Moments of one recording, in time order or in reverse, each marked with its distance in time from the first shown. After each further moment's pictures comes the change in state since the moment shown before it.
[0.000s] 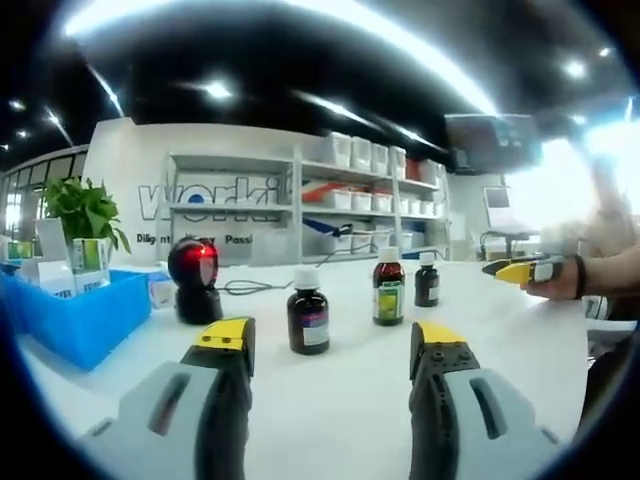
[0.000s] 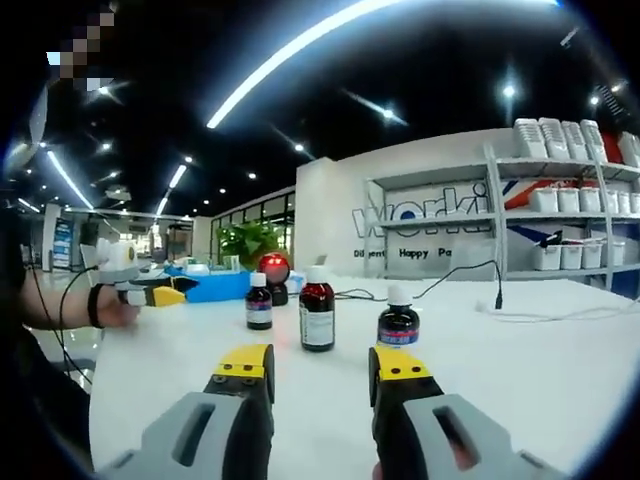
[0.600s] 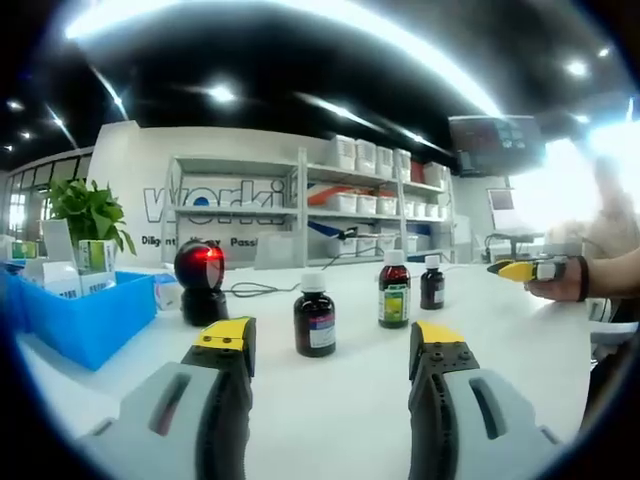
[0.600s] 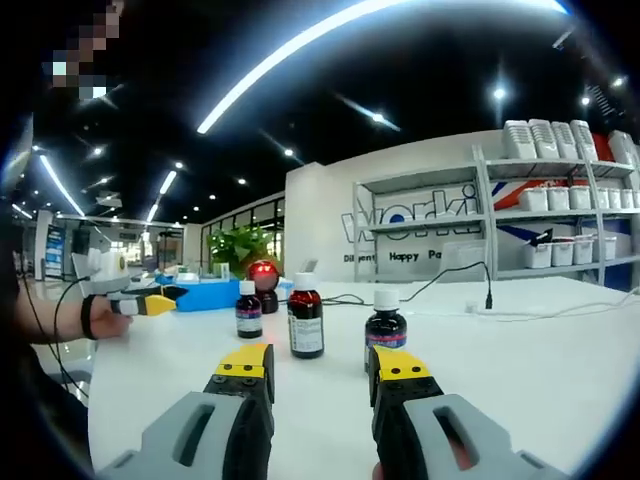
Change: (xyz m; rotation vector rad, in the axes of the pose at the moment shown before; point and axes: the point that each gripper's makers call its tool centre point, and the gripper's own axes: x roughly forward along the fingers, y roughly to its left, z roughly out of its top) left arm -0.001 0.010 0.000 -0.012 -0.008 0.022; right arm -0.005 -0.023 0.008 0.082 -0.041 -0.087
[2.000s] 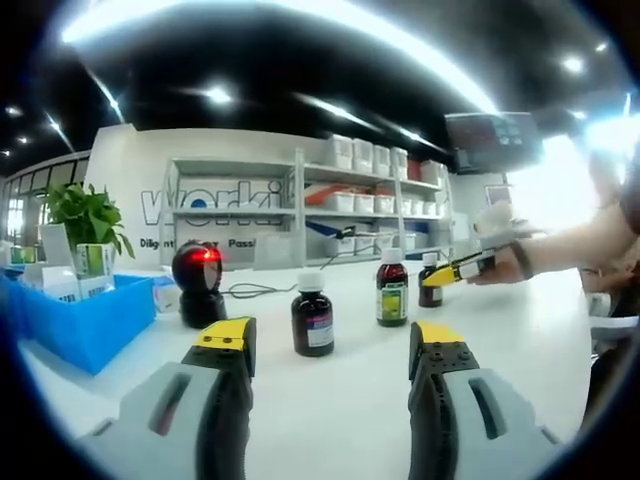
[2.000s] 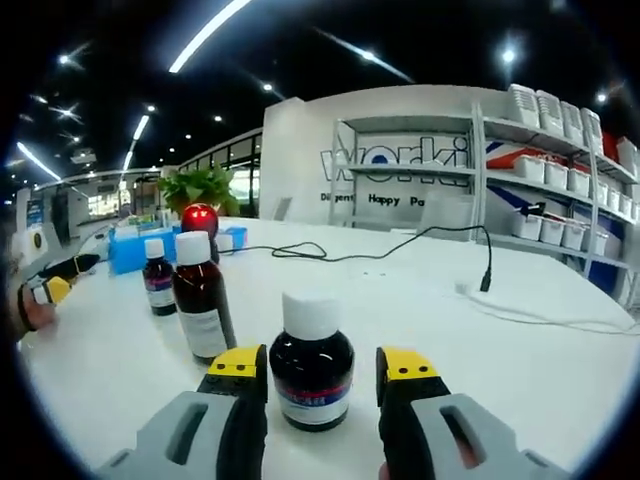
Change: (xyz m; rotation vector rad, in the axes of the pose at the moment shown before) left arm 0.000 0.000 -0.001 0.019 0.000 -0.008; right arm 0.119 -0.066 -0.037 -0.077 0.306 -0.048
